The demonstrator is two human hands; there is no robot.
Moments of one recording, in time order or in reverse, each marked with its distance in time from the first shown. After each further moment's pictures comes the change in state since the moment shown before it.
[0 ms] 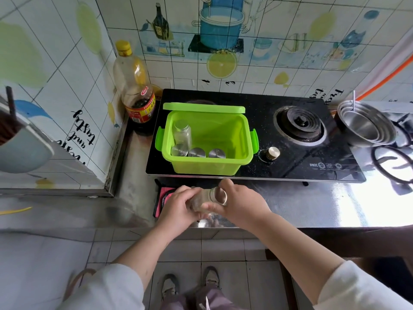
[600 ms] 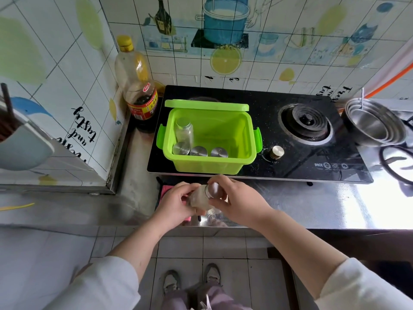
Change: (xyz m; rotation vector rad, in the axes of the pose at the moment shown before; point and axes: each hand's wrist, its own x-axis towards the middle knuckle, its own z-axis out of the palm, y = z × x) left_hand 0.012 -0.005 -0.011 -0.132 -0.057 -0.101; right_hand 0.008 0.002 -0.004 0.174 0.050 -0.277
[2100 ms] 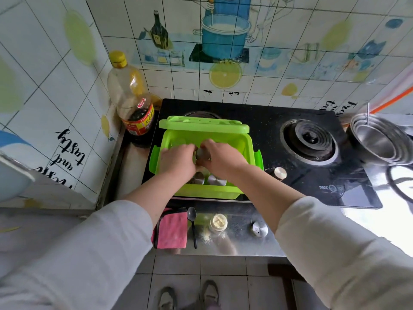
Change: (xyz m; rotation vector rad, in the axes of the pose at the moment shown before) left_hand 0.143 0.087 -0.033 0.894 0.179 0.023; right_hand 0.160 0.014 -0.047 -0.238 0.027 0.109
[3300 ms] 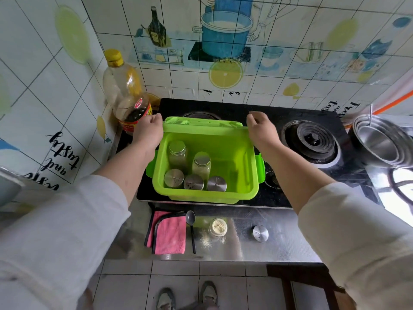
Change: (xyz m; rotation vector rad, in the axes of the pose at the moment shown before) left_hand 0.055 -0.044 -0.041 -0.944 0.174 -0.506; right_hand 0.029 0.067 -0.050 0.623 0.327 0.543
